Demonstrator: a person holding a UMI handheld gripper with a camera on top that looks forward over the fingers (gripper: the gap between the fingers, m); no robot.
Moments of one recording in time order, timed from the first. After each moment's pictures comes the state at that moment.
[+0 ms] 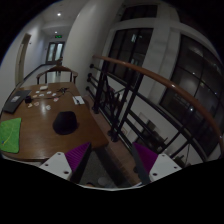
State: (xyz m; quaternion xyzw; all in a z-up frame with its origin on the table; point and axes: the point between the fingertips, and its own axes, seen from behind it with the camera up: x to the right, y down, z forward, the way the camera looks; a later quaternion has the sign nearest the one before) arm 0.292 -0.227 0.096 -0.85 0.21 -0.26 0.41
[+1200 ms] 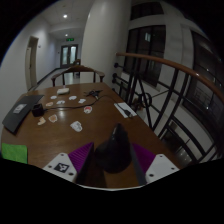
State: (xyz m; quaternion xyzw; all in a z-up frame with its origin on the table) arm 0.214 0.038 -0.003 -0.87 0.18 -0.17 0.44
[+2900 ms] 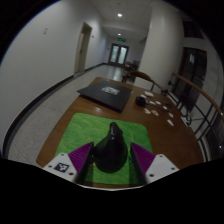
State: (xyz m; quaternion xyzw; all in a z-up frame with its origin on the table) arm -0.167 -0.017 0.003 -0.89 -0.05 -0.09 0.45
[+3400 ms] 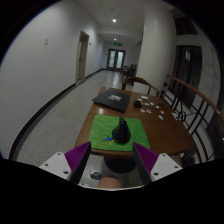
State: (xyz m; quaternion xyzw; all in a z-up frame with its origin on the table) arm -0.225 -0.156 0.091 -0.88 -0.03 -0.07 0.47
